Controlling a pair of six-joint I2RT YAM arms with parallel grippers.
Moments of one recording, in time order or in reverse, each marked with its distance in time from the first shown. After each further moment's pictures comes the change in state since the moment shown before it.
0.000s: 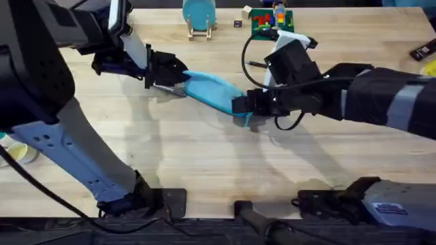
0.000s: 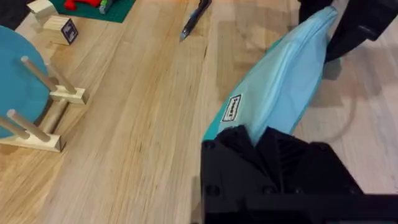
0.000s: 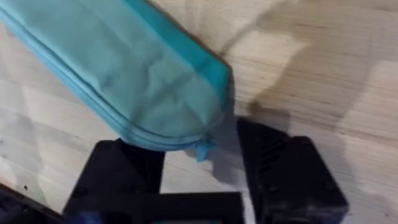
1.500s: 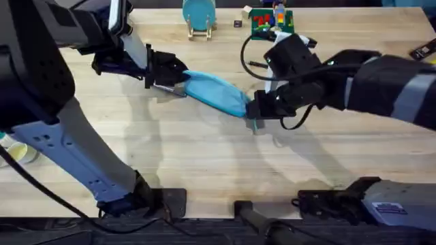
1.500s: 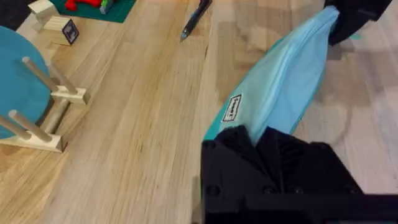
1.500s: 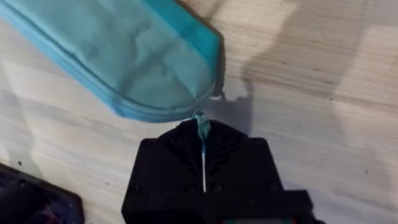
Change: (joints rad) left arm 0.000 0.000 0.000 0.004 -0.001 0.000; right arm -0.005 0.004 0.090 -0.228 -0.031 -0.027
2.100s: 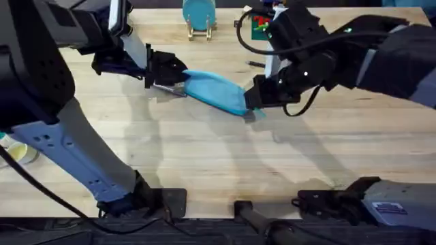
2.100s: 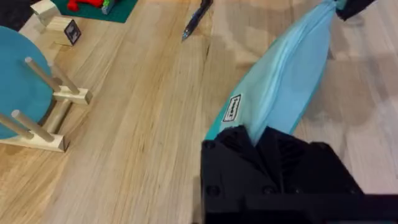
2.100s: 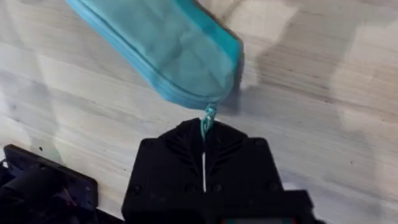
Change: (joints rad) left arm 0.000 0.000 0.000 0.007 0.000 0.000; right arm 0.000 0.000 0.190 -0.188 0.001 -0.055
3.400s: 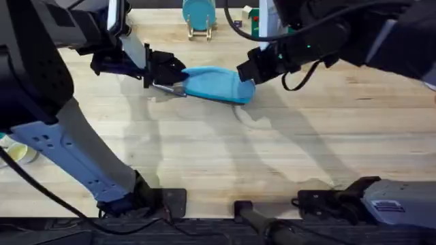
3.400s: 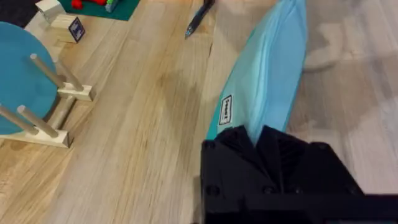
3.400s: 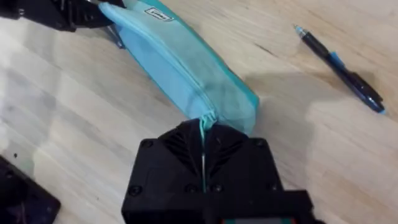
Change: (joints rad) left arm 0.007 0.000 0.000 0.004 -0.003 0.000; right arm -0.024 0.030 0.141 0.112 0.023 -0.327
